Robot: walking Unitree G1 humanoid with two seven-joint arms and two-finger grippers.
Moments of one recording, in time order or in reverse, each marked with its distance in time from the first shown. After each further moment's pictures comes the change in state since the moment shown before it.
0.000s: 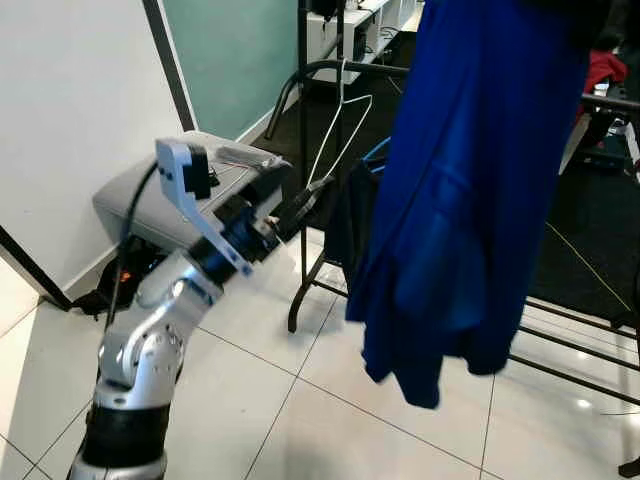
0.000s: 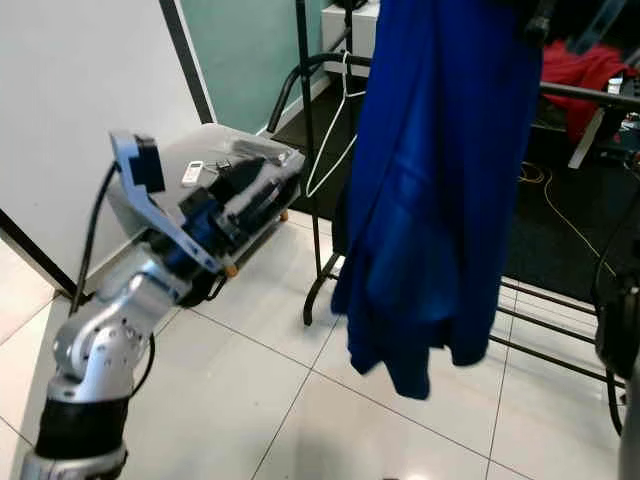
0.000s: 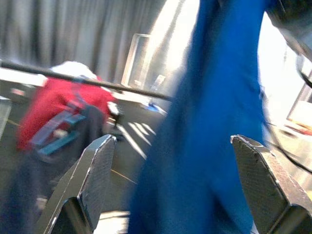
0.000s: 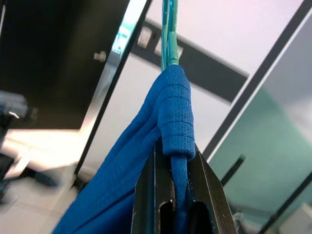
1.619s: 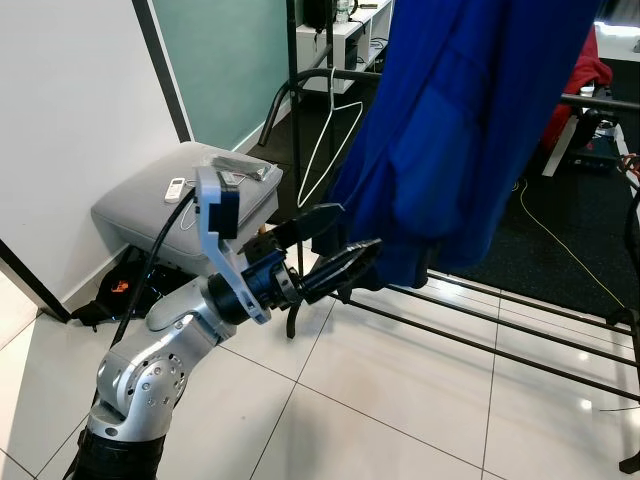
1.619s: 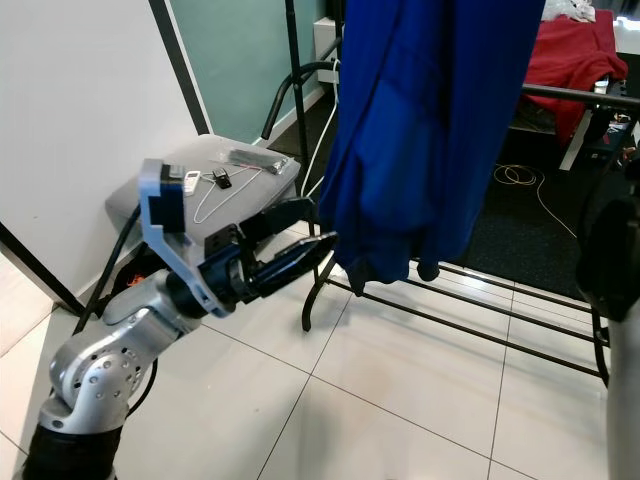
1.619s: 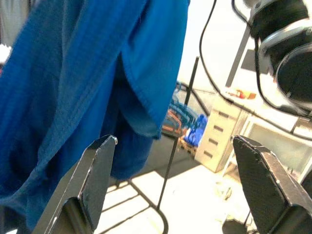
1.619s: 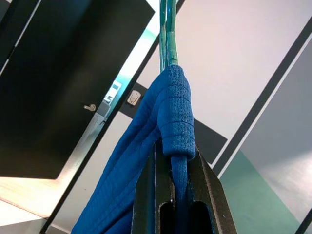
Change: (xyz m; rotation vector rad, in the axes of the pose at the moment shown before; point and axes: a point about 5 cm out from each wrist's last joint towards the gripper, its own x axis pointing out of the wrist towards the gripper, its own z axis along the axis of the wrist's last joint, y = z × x) left arm 0.001 -0.026 -0.010 -0.024 0.094 -0.200; right arm 0.020 -0.016 0.040 -0.053 -0.204 -0.003
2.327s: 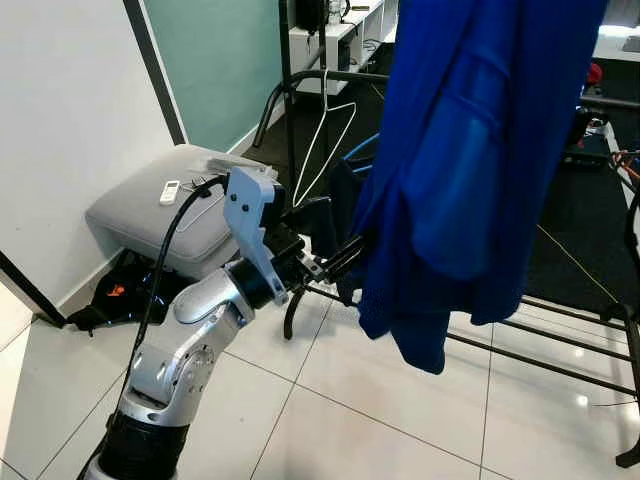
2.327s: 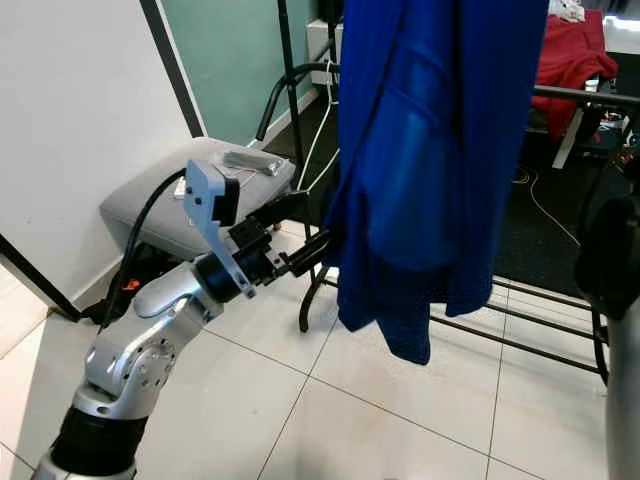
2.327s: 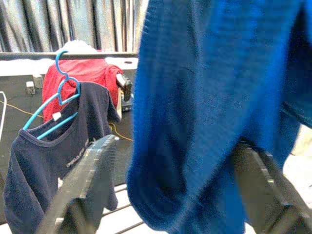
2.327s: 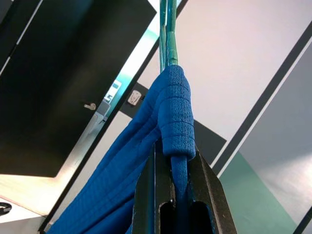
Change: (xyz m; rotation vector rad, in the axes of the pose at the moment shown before) left arm 0.010 0.022 -0.012 0.217 0.102 0.226; right arm 0.002 0.002 0.004 -0.010 -0.005 0.020
